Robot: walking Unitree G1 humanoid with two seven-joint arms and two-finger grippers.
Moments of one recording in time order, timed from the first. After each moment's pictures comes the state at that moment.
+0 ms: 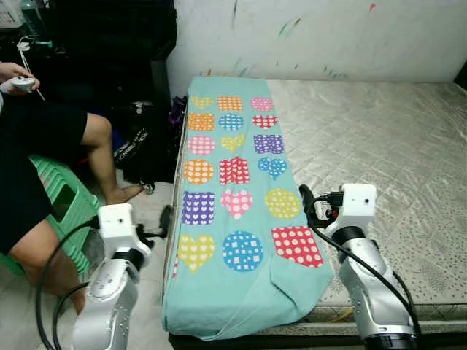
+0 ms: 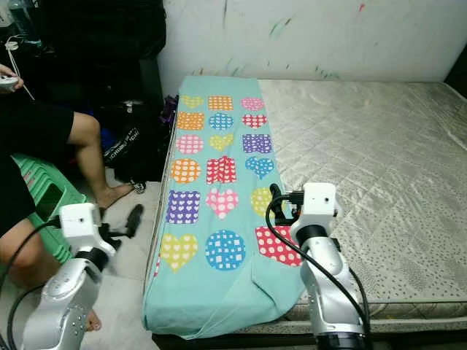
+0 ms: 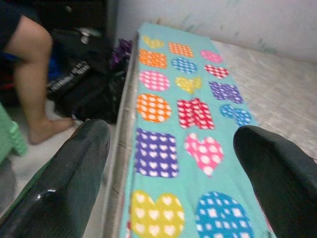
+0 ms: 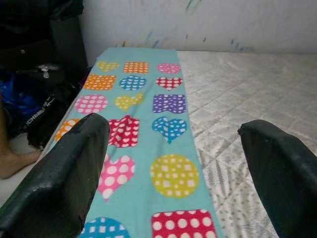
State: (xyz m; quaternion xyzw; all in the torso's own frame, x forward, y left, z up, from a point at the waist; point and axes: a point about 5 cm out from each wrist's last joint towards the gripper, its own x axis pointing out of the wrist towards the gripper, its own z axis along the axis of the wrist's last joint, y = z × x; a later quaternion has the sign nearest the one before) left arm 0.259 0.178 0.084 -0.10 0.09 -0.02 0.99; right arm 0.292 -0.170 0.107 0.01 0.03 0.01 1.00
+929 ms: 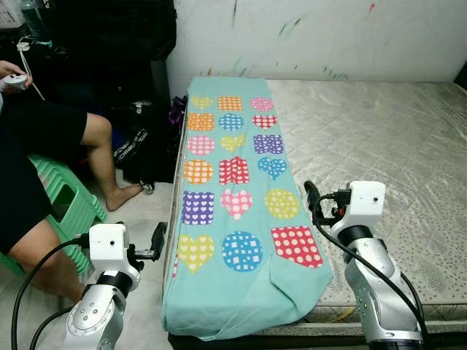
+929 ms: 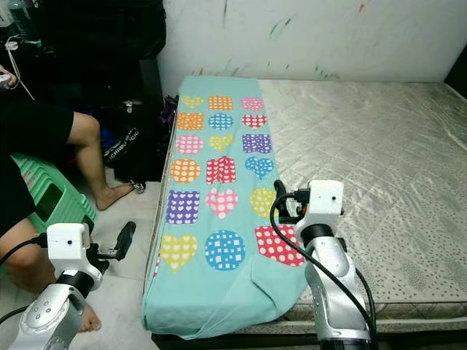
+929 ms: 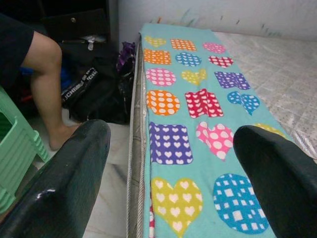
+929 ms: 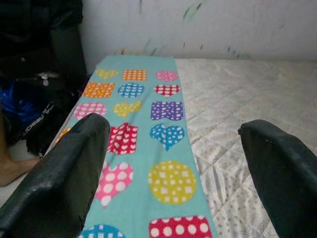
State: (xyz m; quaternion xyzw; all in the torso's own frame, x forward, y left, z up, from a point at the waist) left arm 0.222 0.189 0.086 -0.04 0.08 -0.02 1.00; right arm 0.285 -0.171 0.116 0.02 0.02 0.01 1.00
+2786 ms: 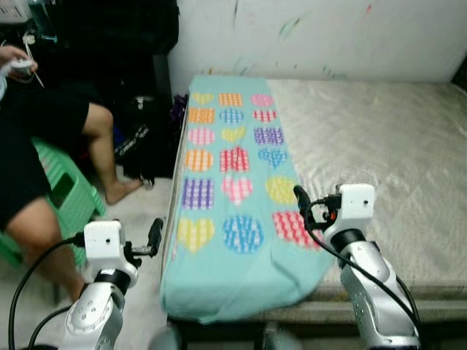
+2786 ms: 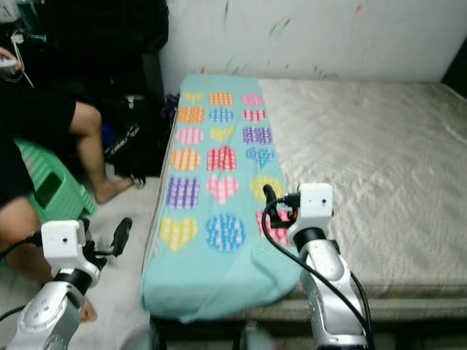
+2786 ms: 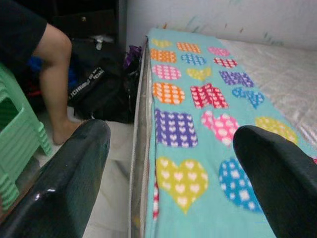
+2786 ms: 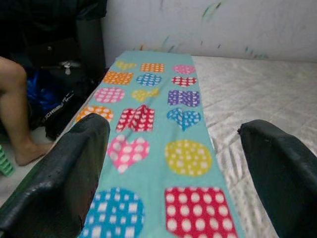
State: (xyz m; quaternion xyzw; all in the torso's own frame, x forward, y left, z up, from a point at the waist) left arm 0.224 0.191 0.091 -0.05 0.07 -0.01 1.00; right arm 0.281 -0.159 0.117 0.01 0.02 0.05 1.00
